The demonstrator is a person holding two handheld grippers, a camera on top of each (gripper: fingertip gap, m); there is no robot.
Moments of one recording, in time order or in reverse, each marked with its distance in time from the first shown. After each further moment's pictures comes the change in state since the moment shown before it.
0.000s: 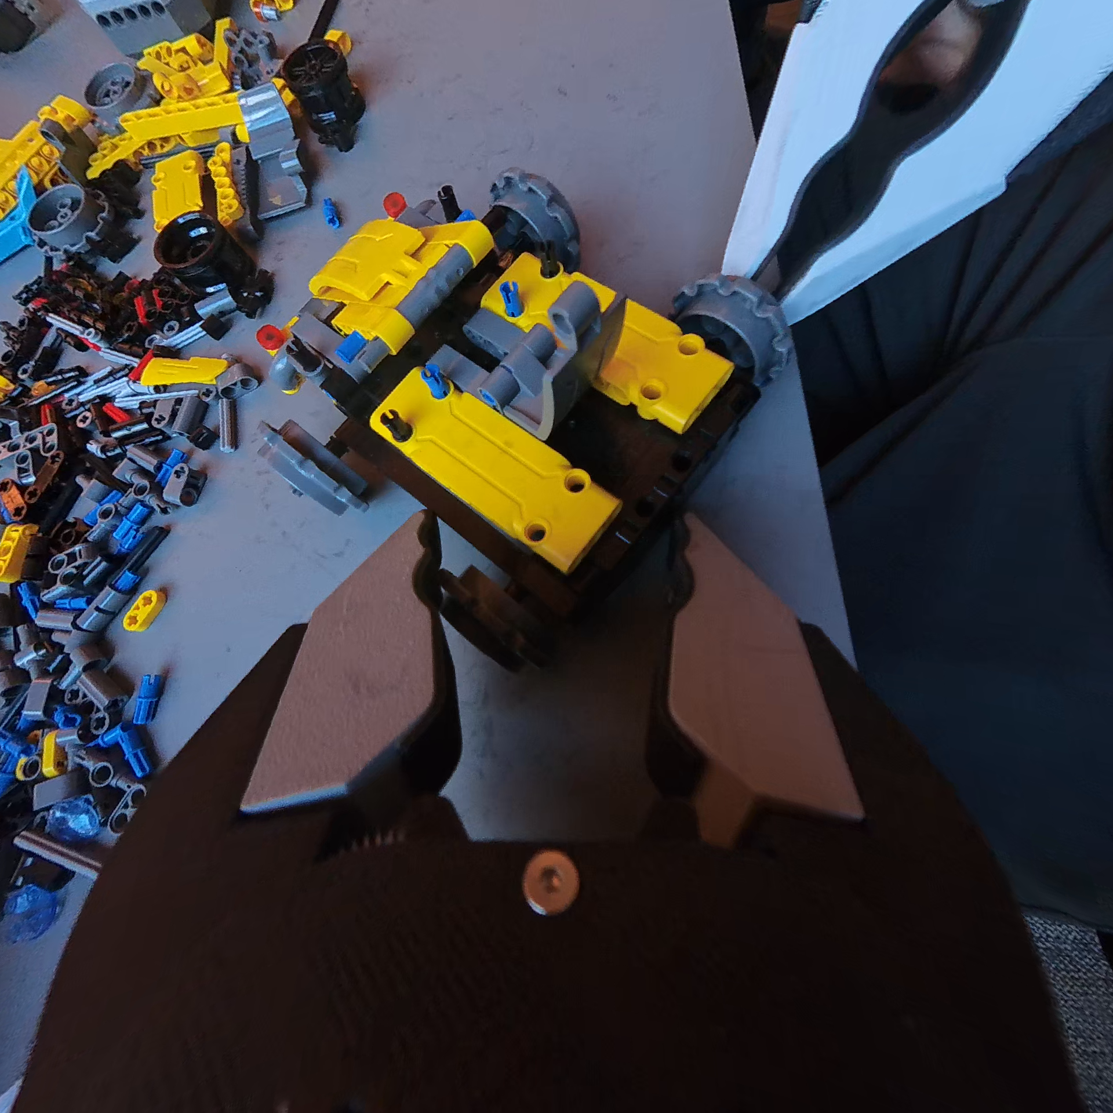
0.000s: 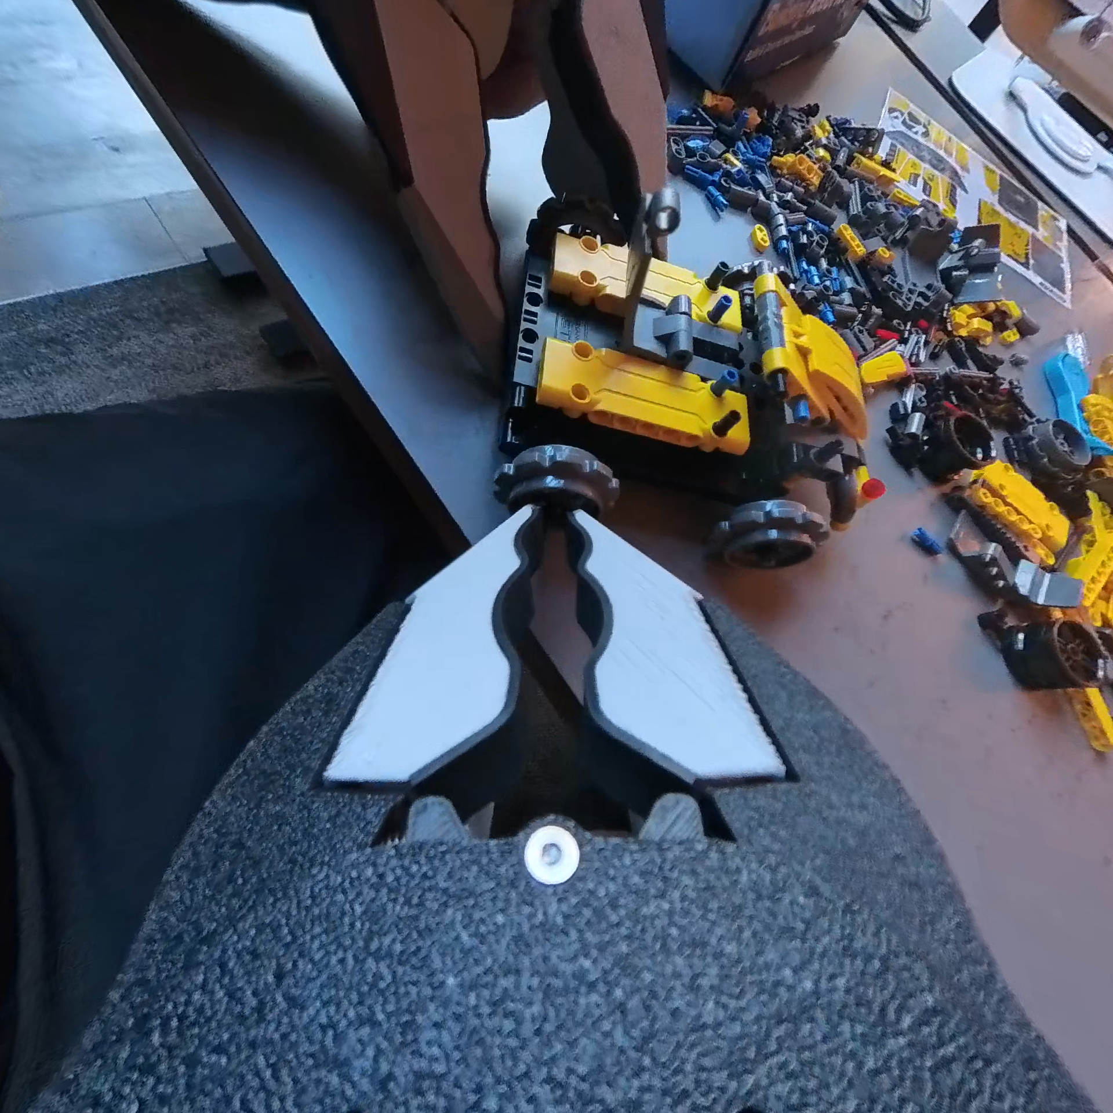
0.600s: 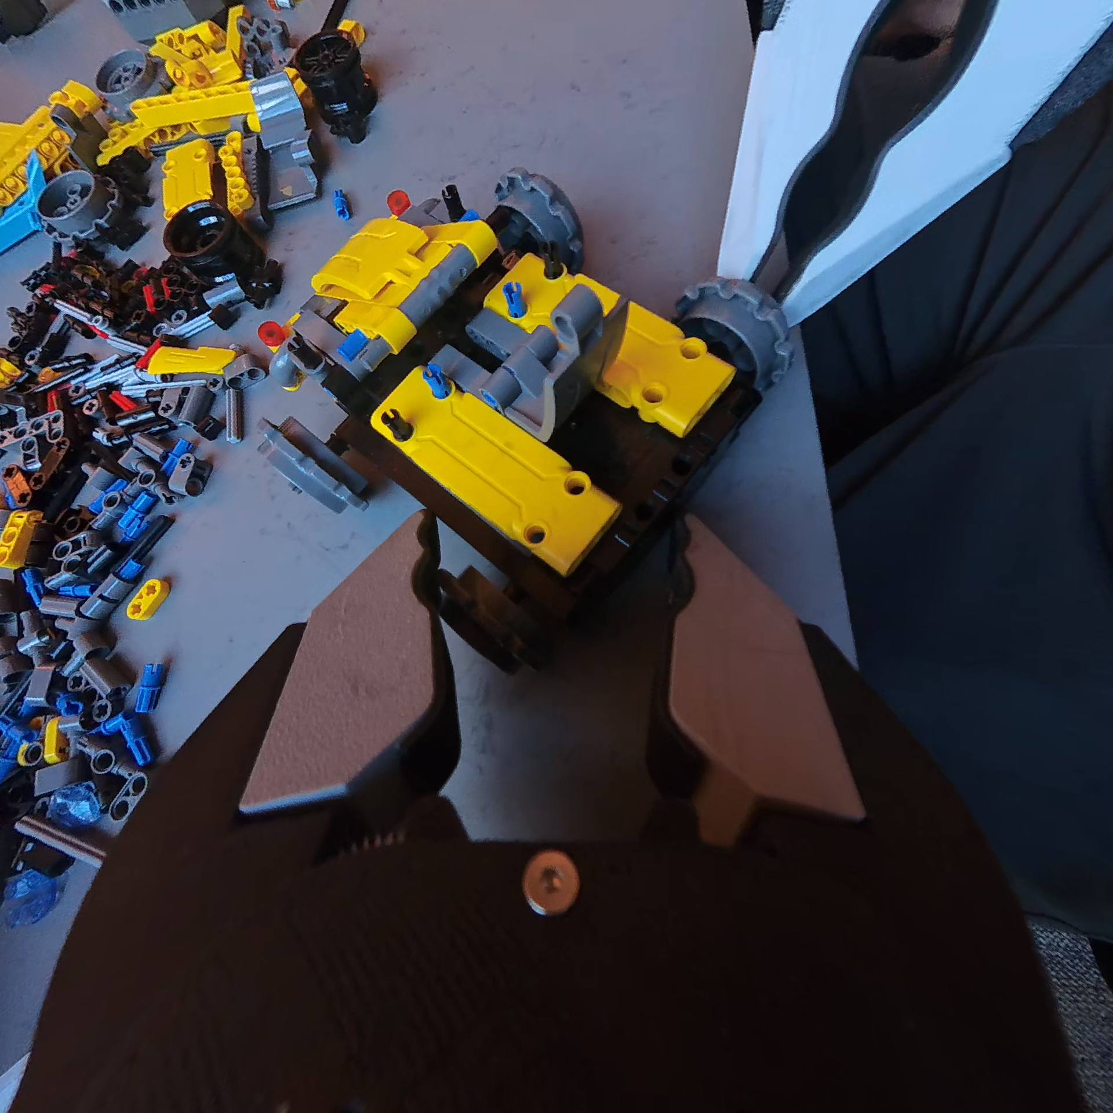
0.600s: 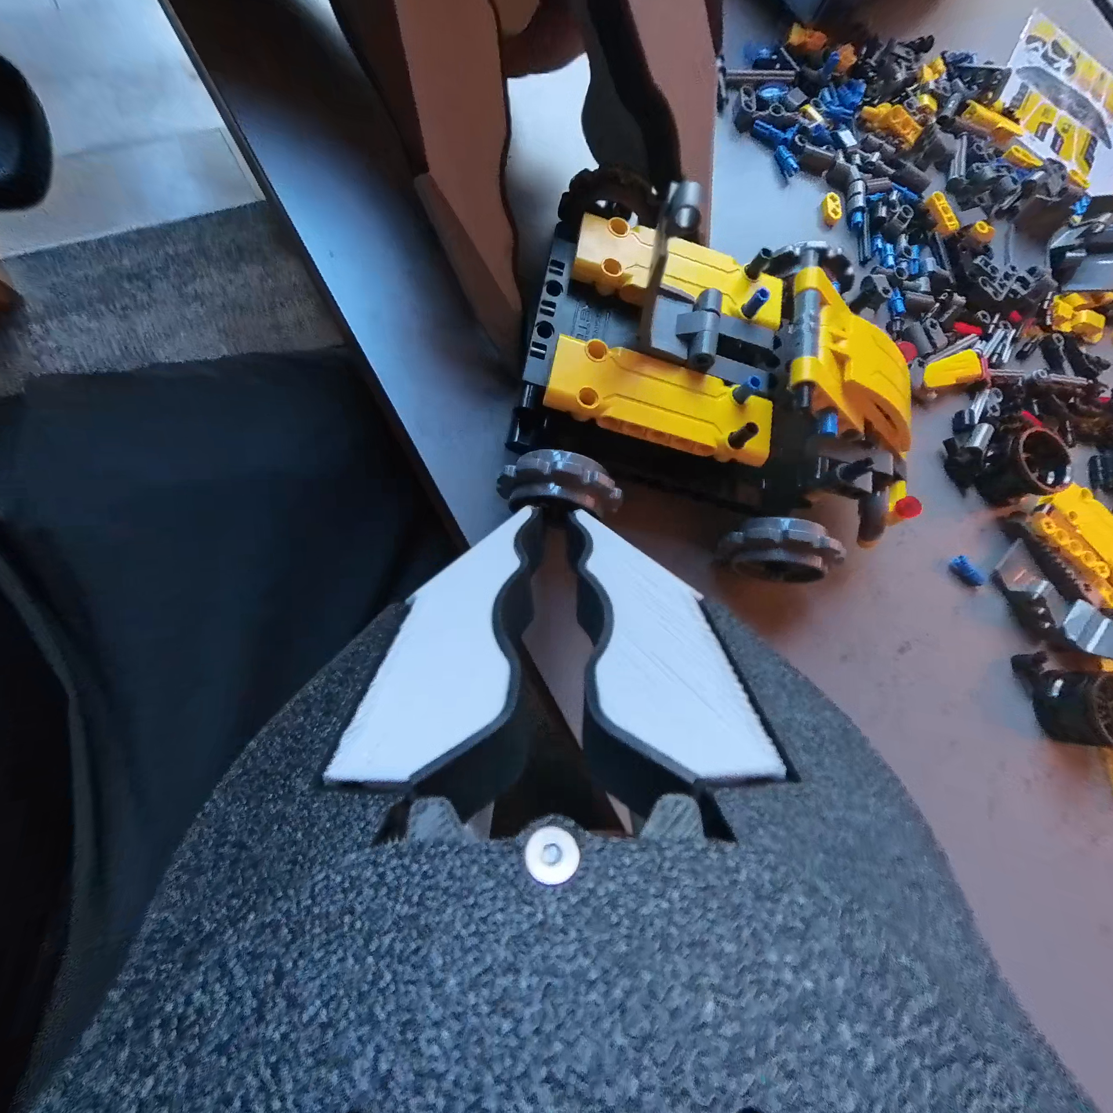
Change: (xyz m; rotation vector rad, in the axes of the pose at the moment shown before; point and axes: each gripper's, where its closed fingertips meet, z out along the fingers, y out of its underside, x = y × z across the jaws) left arm -0.002 0.001 0.000 -0.005 -0.012 -0.018; right arm 0.000 -0.001 0.003 -0.093 -0.140 -0.014
